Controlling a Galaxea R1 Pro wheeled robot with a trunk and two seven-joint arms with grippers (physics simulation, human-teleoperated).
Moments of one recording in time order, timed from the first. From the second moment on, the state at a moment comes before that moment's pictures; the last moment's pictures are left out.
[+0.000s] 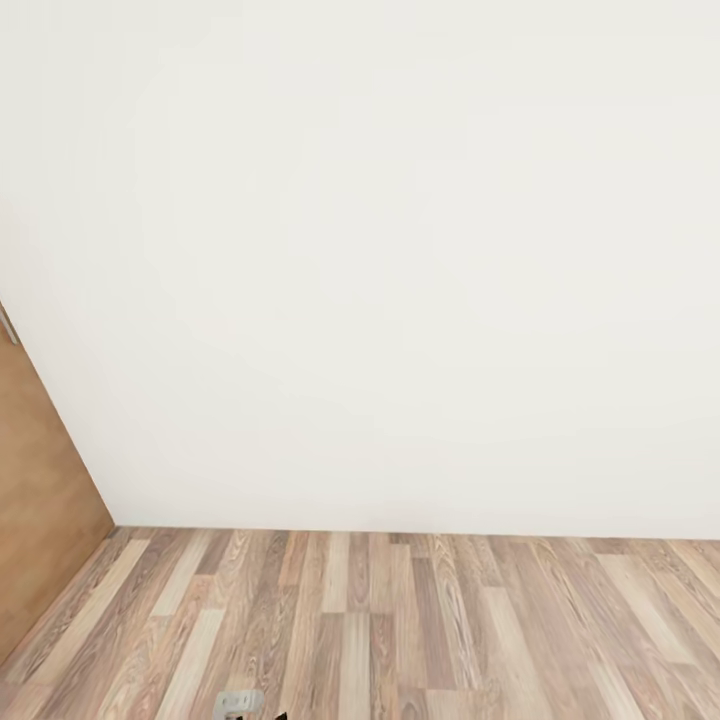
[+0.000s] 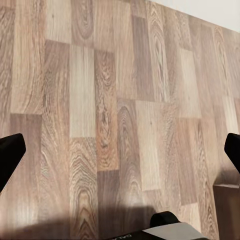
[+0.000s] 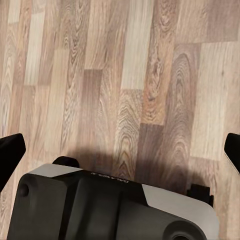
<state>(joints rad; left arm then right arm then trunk) -0.42 0.04 0.25 -0.03 -0.03 -0.24 -0.49 -0.41 -0.21 0.01 0.05 -0.15 -0.14 0.68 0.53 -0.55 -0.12</state>
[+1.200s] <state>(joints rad) -0.42 0.04 0.25 -0.03 -0.03 -0.24 -0.49 -0.41 -0.21 0.01 0.05 -0.14 -0.14 0.68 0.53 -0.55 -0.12</state>
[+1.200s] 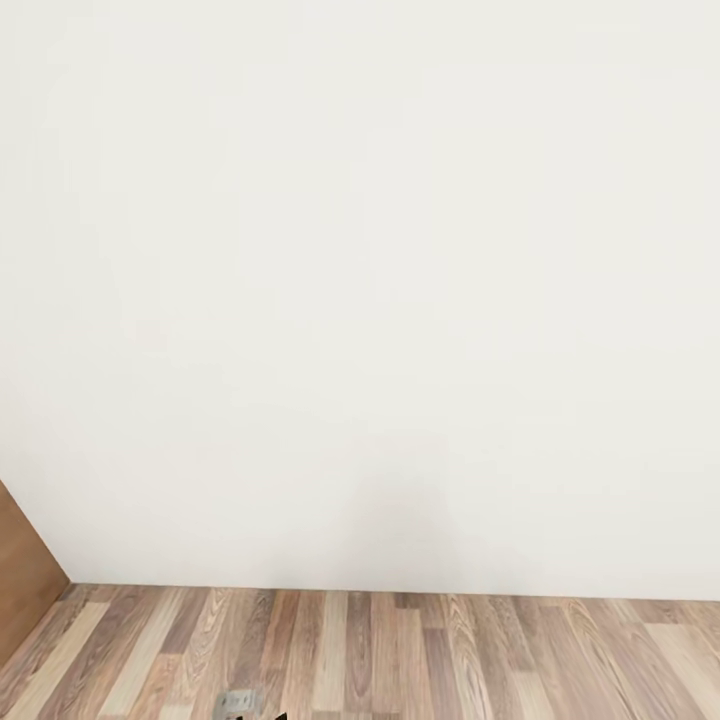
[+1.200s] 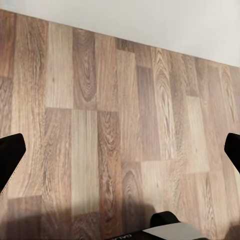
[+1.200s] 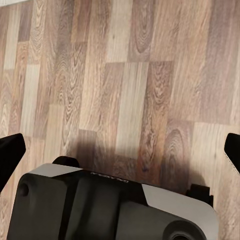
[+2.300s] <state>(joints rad) -0.42 0.04 0.25 -0.03 -0.03 -0.24 -0.49 -0.41 -0.21 0.01 0.05 -0.14 -0.14 0.68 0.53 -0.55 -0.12</state>
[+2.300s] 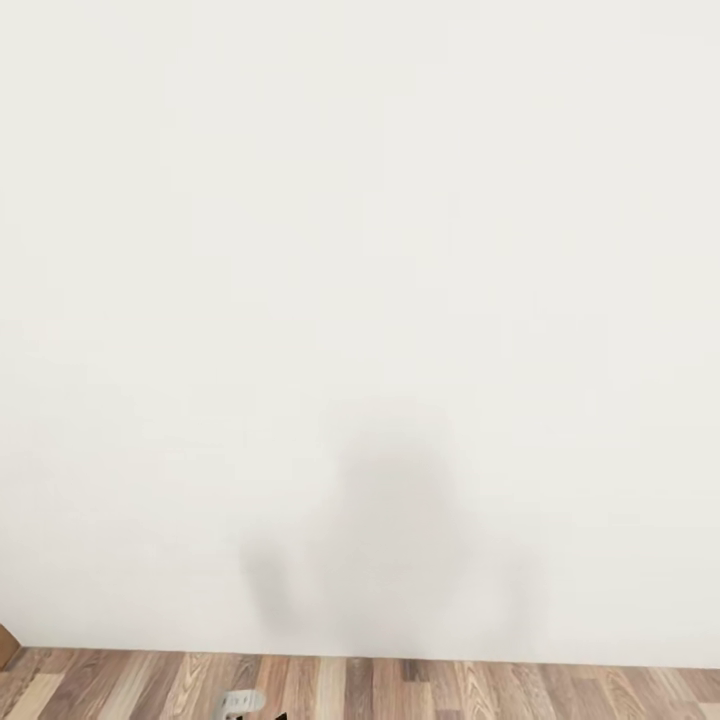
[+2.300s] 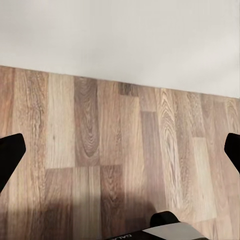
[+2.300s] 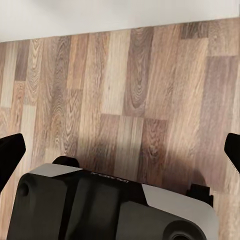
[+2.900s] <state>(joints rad) -0.42 0.04 0.25 -0.02 -0.03 -0.24 -0.49 -0.41 -0.21 0.01 0.05 -0.14 -0.14 0.68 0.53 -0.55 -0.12</state>
